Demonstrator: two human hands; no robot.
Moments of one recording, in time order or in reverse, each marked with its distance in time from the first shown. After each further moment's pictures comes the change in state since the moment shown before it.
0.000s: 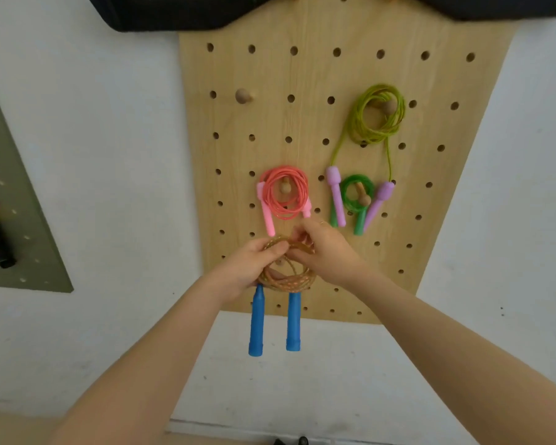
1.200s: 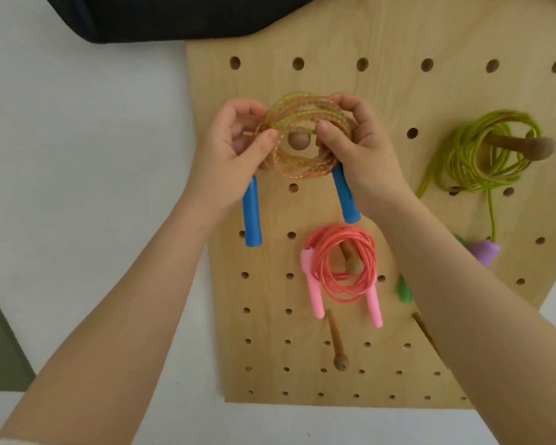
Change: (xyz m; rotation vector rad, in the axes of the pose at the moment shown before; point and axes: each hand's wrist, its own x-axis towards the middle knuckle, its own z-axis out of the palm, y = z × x) left_hand 0.142 0.136 -0.161 0.102 0.294 0.896; right_hand 0.238 -0.023 -0.027 0.841 0.412 -0.121
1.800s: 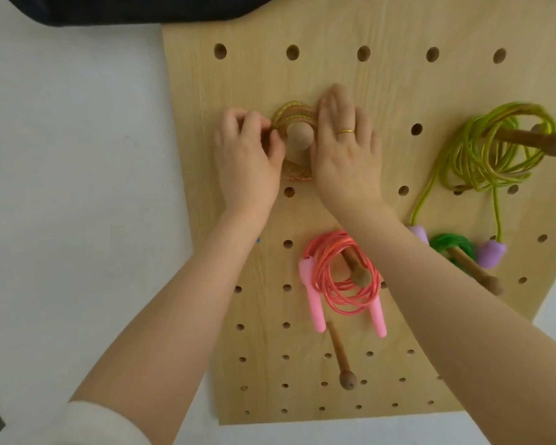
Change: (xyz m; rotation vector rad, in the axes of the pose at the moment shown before) left_hand 0.035 -0.070 0.039 0.693 0.371 0.175; right_hand 0.027 0.064 0.005 -1.549 0.330 -0.296
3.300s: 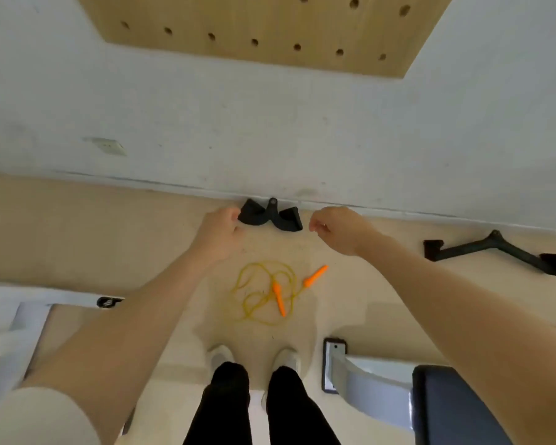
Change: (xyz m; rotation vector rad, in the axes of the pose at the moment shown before) left_hand -0.603 0.153 -0.080 0.276 -1.319 -0.966; right_hand -0.557 0.260 -0.153 0.462 -1.758 -0.056
